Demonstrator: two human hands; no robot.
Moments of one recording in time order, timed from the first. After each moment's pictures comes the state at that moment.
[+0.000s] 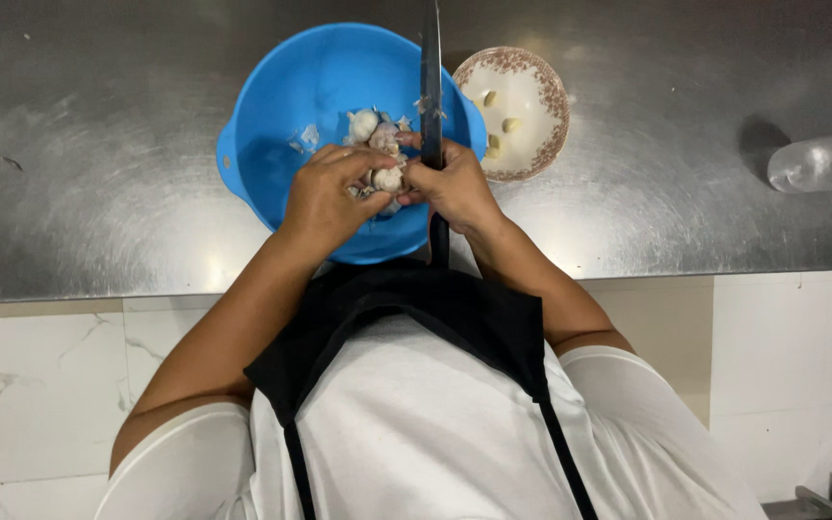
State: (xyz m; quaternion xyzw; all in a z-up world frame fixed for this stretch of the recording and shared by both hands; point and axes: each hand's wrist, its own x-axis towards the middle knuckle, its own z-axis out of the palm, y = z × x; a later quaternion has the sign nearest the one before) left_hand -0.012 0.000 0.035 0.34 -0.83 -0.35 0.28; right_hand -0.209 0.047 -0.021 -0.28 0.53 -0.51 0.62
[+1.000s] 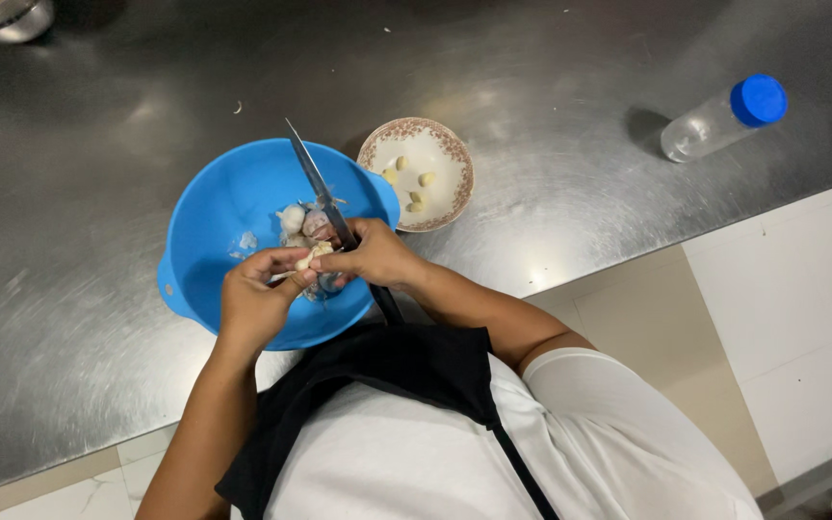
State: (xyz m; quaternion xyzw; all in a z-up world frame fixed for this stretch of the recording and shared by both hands) left_hand -0.008 -0.004 0.010 0.44 -0.67 -0.55 0.24; right_hand -0.206 0.054 -0.021 -0.34 0.50 -0.49 0.62
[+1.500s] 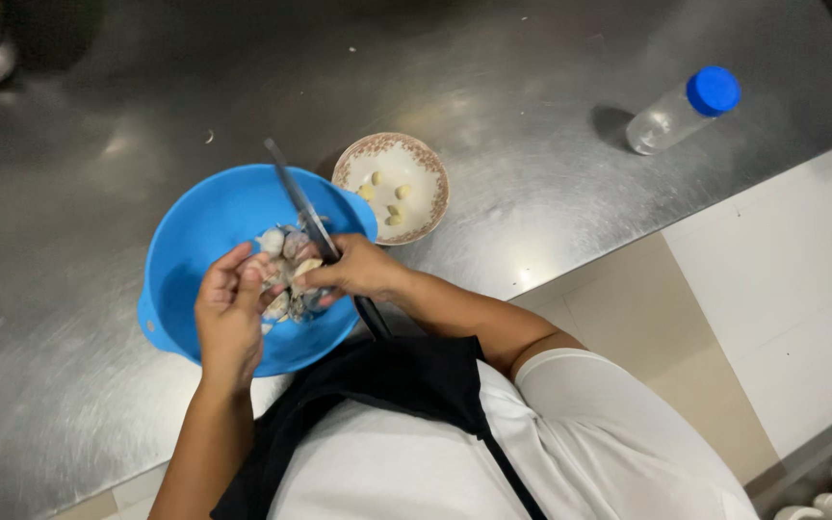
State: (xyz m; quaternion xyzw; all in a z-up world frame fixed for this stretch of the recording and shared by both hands) left_hand -0.016 -0.012 -0.011 0.40 -0.46 -0.69 0.38; right_hand -0.211 0.051 -0.027 -0.27 0.52 -0.47 0.65
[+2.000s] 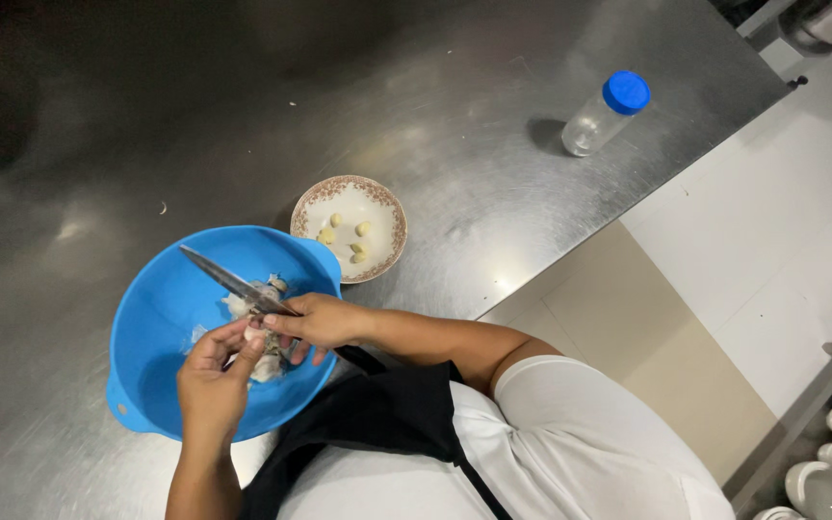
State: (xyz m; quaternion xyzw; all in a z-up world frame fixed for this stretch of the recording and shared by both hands) left_hand -0.010 -0.012 -0.015 0.41 -0.60 -0.63 0.28; right_hand -0.205 0.050 -0.031 -0.35 0.57 -0.36 0.65
